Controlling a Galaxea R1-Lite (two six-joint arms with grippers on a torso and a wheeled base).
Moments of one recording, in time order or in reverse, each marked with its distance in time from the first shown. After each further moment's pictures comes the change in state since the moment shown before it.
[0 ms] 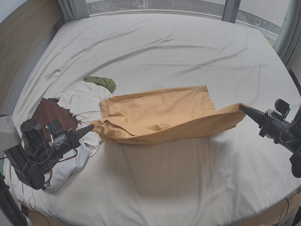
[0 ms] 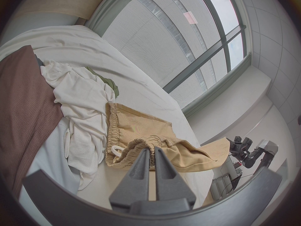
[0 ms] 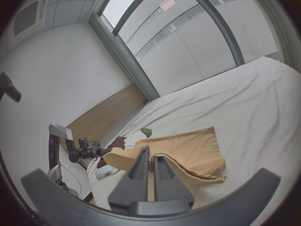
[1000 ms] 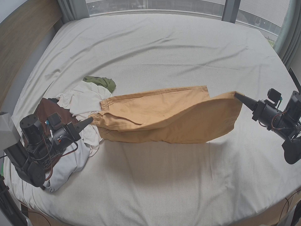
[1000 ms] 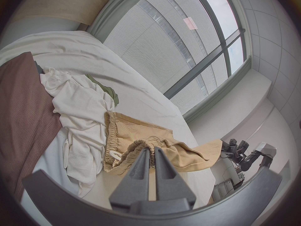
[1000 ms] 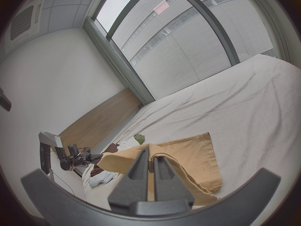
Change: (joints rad) left arm -0.013 -0.012 -0.043 0.000 0.061 -0.031; right arm -0.037 0.170 -0.190 -0.007 -0.016 0.066
